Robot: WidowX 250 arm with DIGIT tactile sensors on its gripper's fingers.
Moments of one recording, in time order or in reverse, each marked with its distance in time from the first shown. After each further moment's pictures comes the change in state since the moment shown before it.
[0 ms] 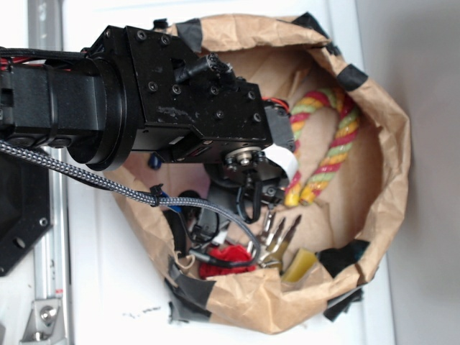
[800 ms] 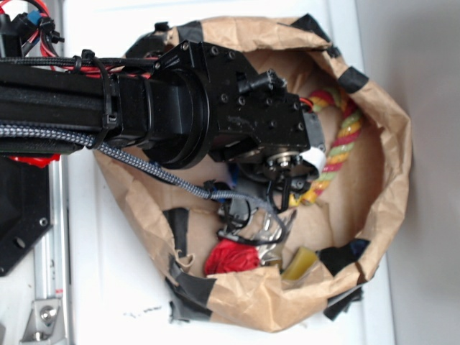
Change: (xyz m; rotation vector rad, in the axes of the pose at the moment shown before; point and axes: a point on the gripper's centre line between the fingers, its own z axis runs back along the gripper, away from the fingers) arm 0.010 0.017 -0.032 0.025 0.062 0.021
